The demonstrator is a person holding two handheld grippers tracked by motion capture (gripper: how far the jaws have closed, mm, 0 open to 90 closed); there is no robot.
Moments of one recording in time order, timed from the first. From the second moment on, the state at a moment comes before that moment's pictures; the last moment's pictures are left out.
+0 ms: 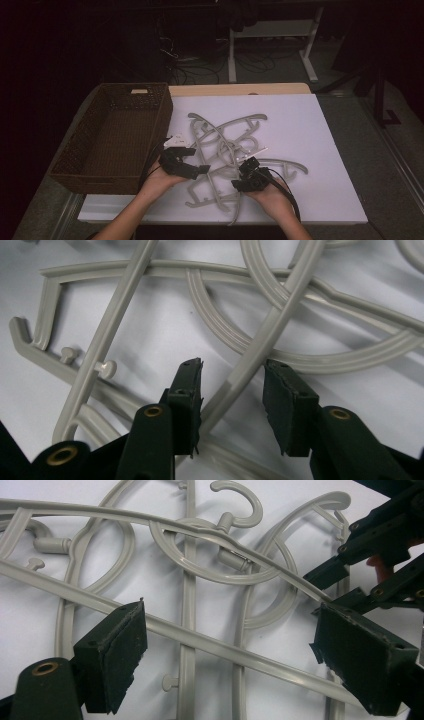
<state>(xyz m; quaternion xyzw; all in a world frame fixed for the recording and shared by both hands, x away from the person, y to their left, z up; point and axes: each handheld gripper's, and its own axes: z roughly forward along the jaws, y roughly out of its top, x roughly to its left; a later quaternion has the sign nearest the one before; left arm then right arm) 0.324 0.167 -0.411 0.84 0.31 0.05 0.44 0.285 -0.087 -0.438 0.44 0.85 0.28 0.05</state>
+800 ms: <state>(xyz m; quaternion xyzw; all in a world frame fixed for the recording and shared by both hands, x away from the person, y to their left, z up) 0.324 0.169 -0.409 0.84 0.31 0.06 0.44 0.290 -0.116 -0.422 0.46 0.85 0.26 0.10</state>
